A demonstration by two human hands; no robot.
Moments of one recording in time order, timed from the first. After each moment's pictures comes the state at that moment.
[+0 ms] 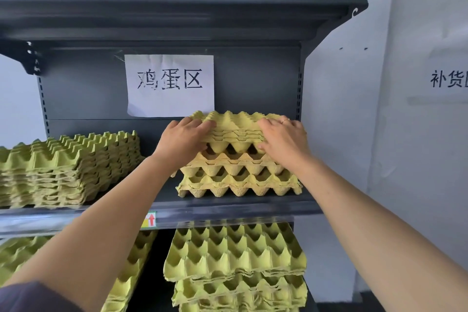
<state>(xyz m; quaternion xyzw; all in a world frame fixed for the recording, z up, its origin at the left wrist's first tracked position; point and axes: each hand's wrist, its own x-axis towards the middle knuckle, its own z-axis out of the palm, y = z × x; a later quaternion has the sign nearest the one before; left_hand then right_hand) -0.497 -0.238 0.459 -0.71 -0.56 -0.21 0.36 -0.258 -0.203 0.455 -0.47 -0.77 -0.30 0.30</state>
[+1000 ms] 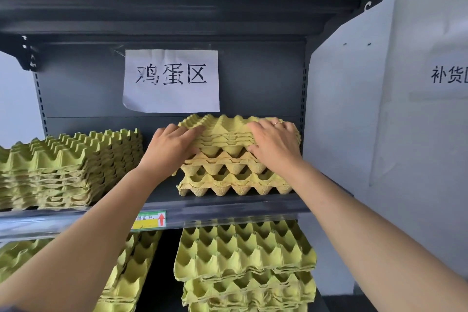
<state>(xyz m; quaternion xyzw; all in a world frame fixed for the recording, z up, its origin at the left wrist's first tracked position) -0.543 -0.248 0.437 -0.73 -0.52 -0.28 0.35 -0.301 -0.217 0.441 -0.46 -0.76 -0.34 0.32</state>
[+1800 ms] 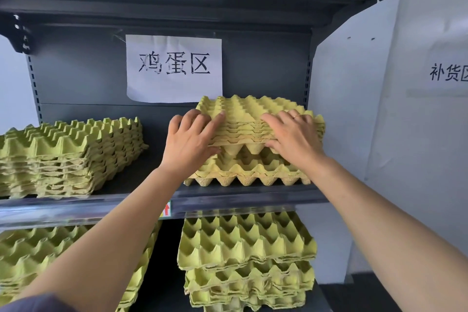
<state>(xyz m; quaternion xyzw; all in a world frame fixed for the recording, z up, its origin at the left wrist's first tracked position) -0.522 -0.246 0.418 -0.69 -0.48 -0.32 0.44 -0.281 -0.213 0.437 -0.45 -0.76 -0.36 0.31</state>
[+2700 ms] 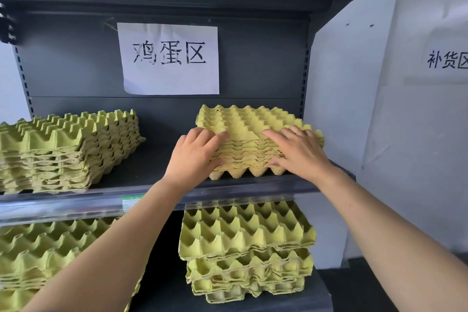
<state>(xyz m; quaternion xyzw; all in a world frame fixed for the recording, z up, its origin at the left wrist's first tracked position) -0.514 -0.251 0.382 -0.75 -0.46 -0.32 0.34 -0.259 -0.211 0.395 -0.47 -0.80 -0.30 0.22</state>
